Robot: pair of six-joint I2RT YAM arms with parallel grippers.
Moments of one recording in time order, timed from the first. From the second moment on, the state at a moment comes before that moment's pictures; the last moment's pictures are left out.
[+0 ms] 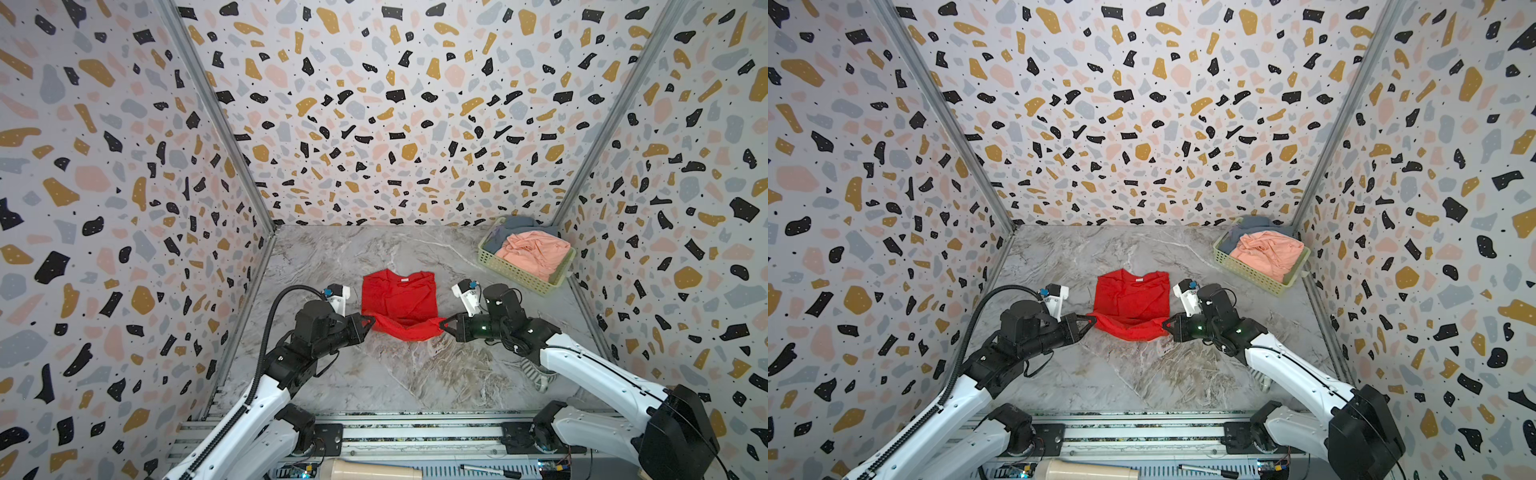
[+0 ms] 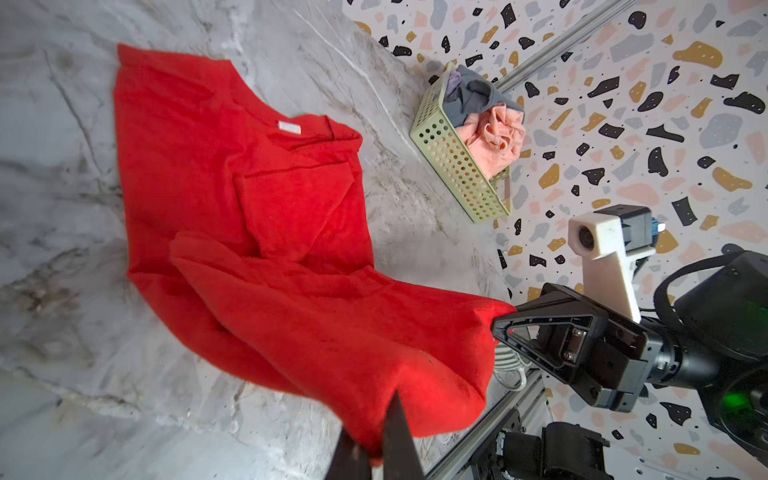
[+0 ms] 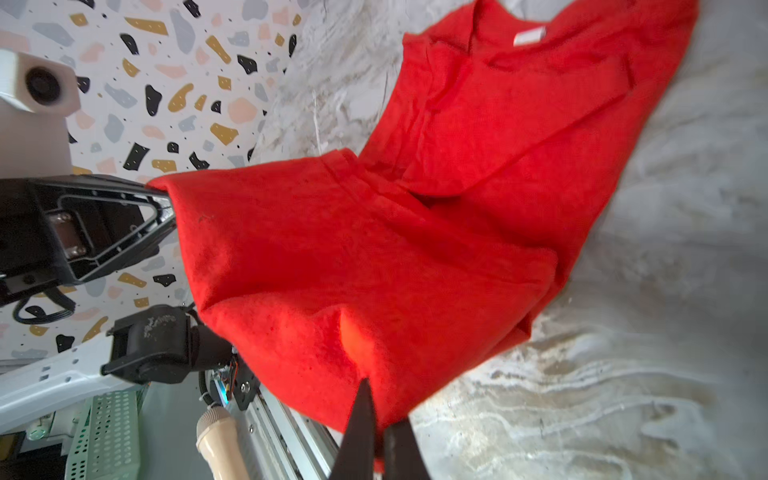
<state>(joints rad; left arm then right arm) -0.44 0.81 0.62 -0.32 0.35 -0.72 0.62 1.16 0.75 -0.22 -0.47 0.49</state>
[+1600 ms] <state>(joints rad) -0.19 1.79 1.23 -0.14 0.17 -0.55 0.28 1.95 1.30 0.10 -0.61 0.45</state>
